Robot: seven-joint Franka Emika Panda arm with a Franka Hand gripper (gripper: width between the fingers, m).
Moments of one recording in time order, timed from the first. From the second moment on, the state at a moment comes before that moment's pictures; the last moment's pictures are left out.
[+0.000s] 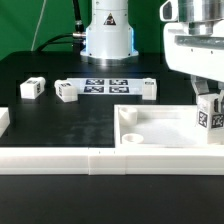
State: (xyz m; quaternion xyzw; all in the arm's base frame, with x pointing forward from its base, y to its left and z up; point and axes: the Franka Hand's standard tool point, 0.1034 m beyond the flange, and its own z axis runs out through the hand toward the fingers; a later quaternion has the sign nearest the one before) arm 0.631 0.122 0.076 -0.76 0.65 -0.02 0.08
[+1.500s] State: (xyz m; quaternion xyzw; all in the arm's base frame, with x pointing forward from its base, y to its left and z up) arm 0.637 0.127 0.076 -0.93 0.37 -0.02 0.08
